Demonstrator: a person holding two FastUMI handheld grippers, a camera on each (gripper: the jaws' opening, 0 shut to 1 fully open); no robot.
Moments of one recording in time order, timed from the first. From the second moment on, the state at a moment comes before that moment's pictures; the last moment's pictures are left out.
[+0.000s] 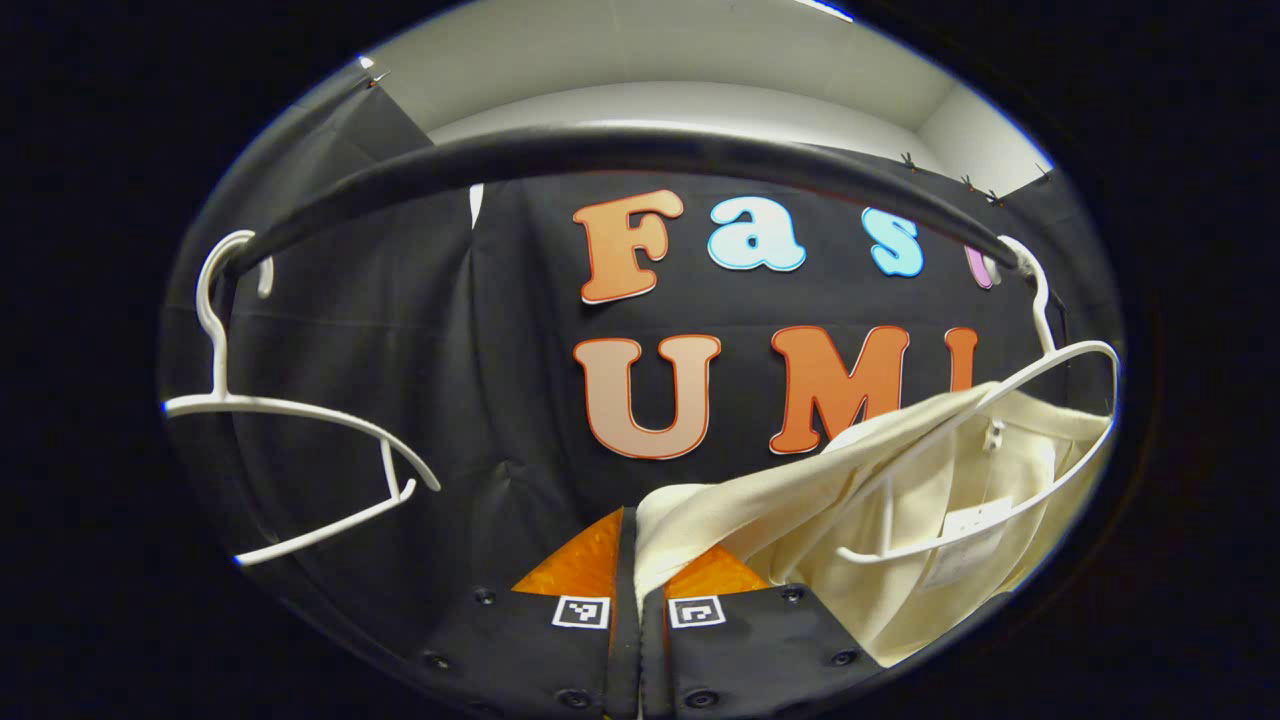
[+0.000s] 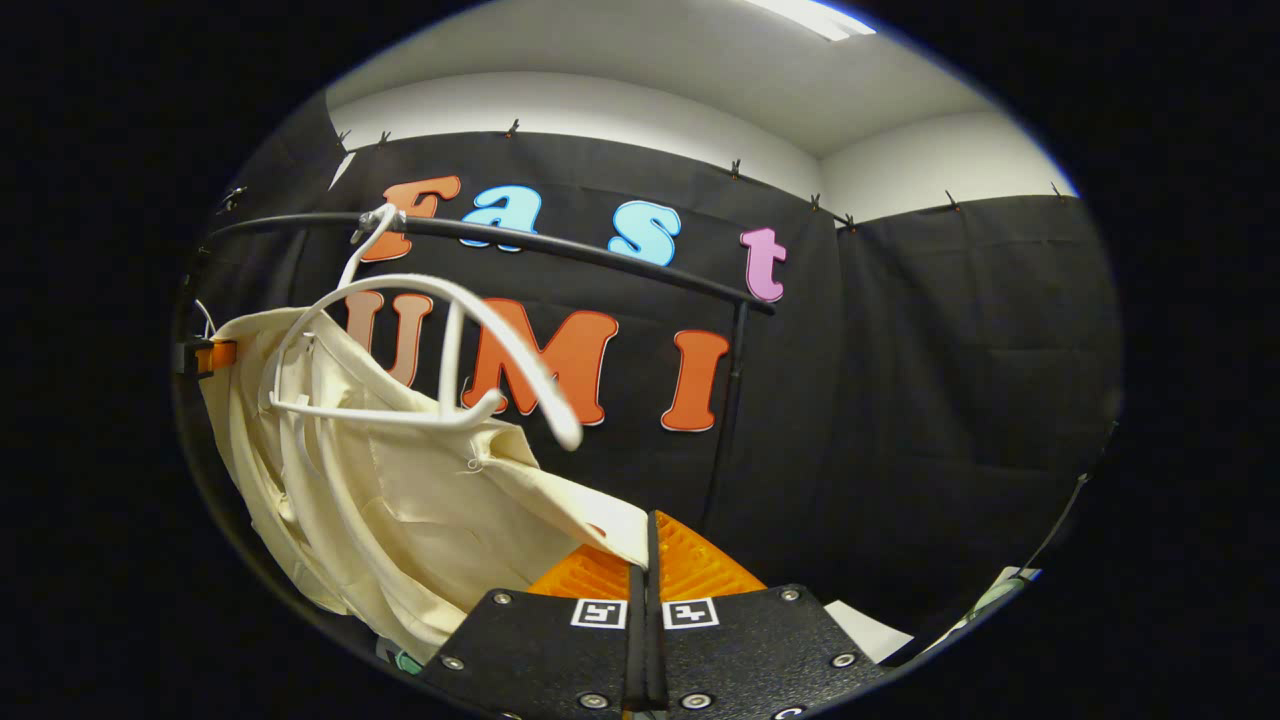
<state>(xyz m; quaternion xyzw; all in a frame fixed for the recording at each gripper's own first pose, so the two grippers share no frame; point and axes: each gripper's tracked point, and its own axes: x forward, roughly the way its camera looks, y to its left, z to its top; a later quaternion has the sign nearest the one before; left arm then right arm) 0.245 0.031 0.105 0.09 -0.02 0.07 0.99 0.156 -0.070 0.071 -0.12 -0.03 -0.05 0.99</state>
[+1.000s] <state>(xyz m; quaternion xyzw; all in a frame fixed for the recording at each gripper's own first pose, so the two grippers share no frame) 0.199 0.069 0.006 0.05 0.10 0.04 0.99 0.142 -0.019 -0.001 -0.09 0.04 -0.02 0.99</state>
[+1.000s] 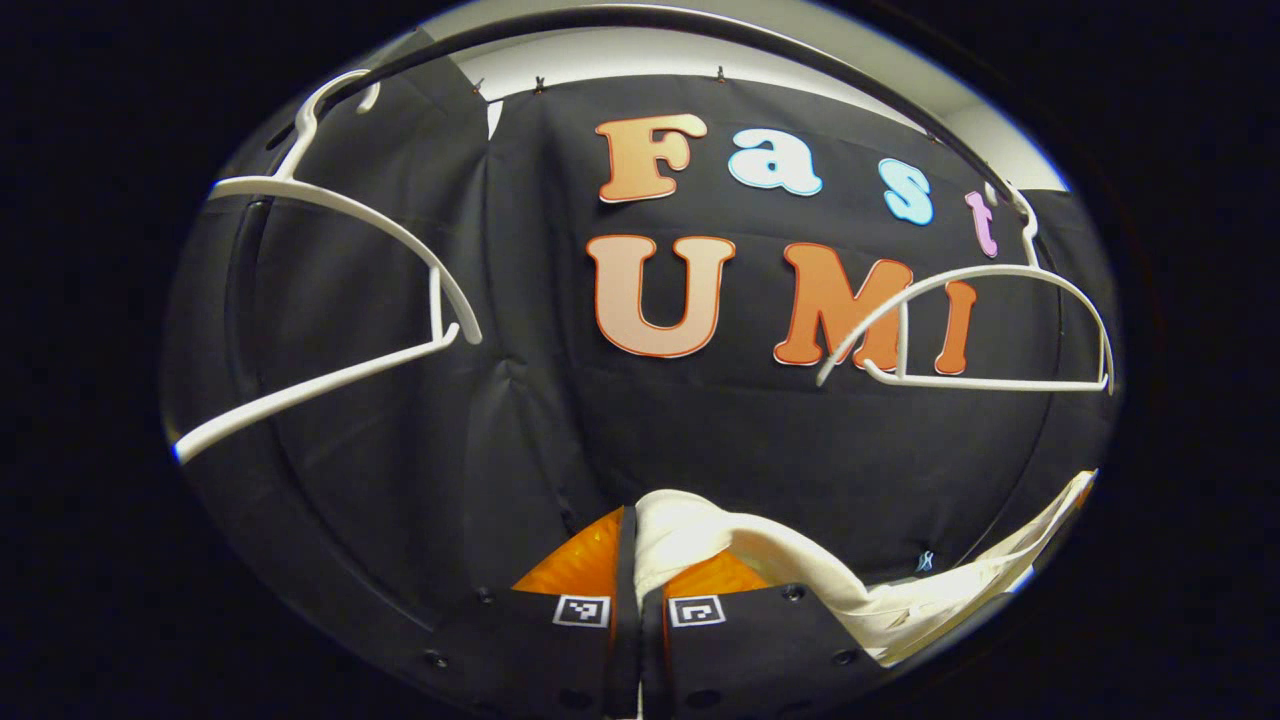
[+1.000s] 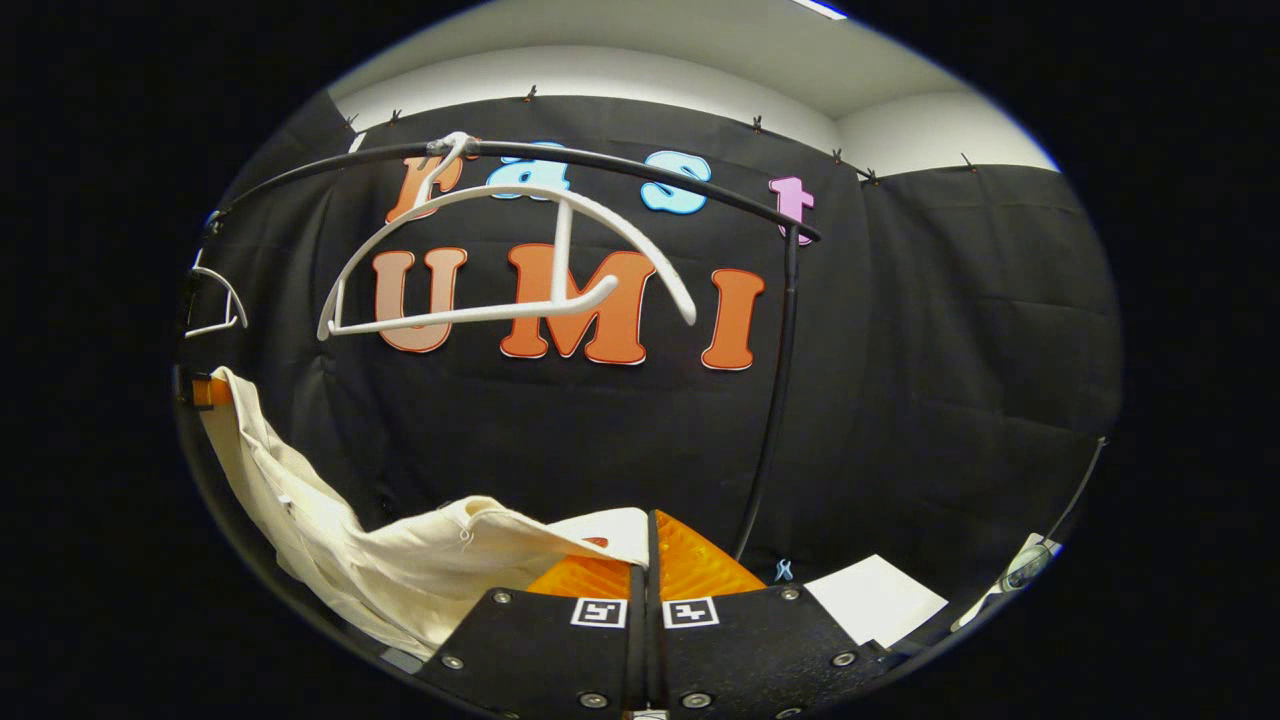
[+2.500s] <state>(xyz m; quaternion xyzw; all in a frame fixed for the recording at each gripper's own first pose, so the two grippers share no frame) 0.109 -0.066 -0.213 0.06 0.36 -0.09 0.93 0.097 0.059 -0.162 -0.10 0.20 0.08 0.97</state>
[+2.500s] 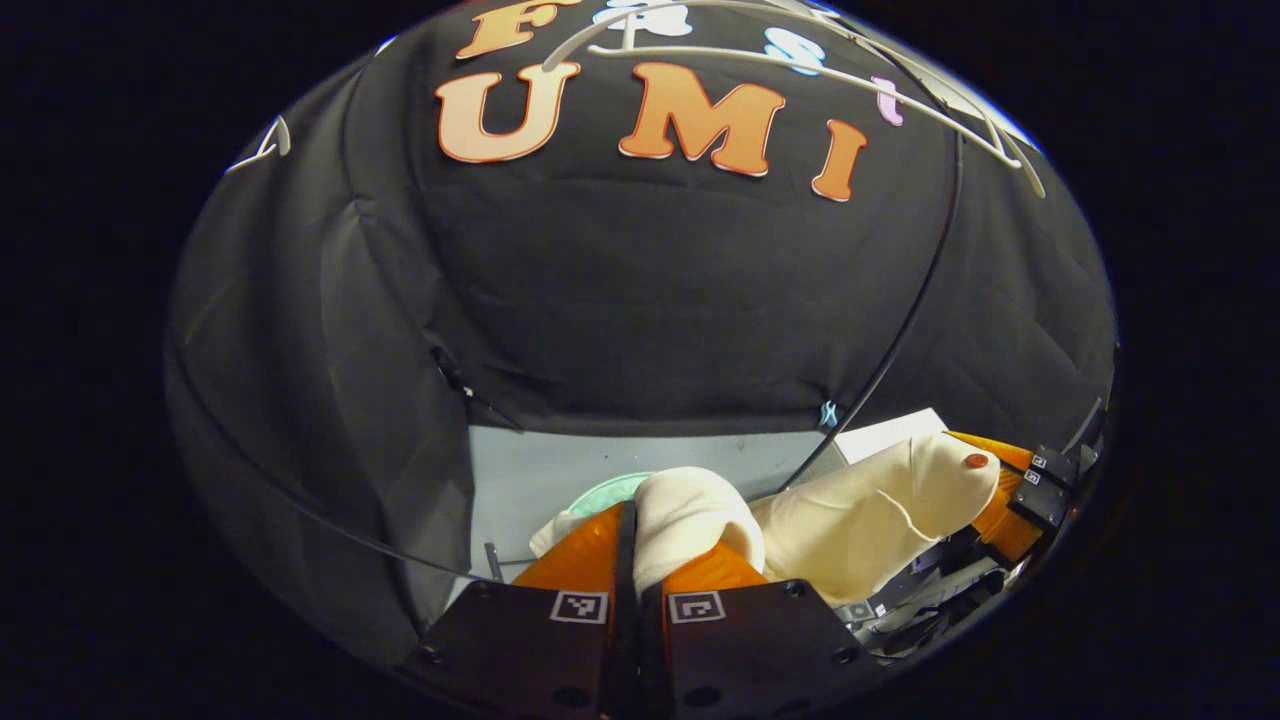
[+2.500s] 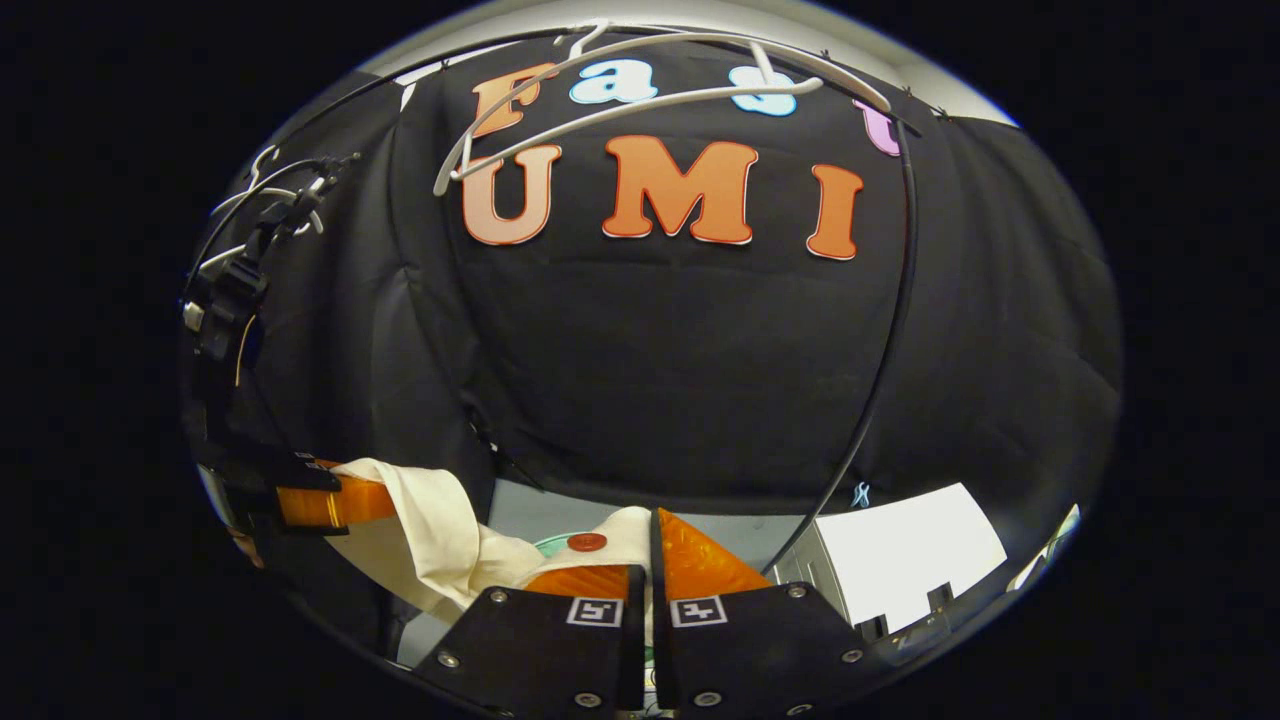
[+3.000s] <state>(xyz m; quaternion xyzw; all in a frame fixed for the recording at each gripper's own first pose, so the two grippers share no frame) 0.090 -0.052 -0.270 0.06 0.45 -0.07 0.89 0.086 0.070 -0.237 -0.12 0.31 0.11 0.93</state>
